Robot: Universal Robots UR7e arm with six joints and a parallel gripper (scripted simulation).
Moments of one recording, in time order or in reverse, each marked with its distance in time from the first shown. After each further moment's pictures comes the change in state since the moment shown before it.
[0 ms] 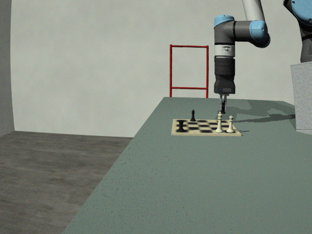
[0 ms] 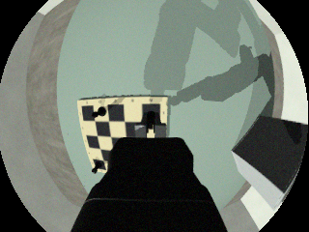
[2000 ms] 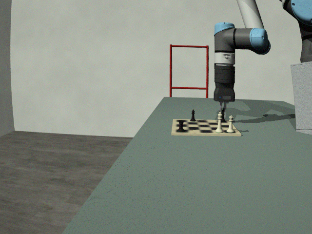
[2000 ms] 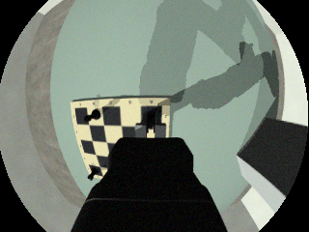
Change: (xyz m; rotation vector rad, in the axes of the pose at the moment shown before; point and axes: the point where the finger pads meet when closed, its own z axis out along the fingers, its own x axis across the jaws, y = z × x) arm 0.000 -0.001 0.027 0.001 -0.002 0.000
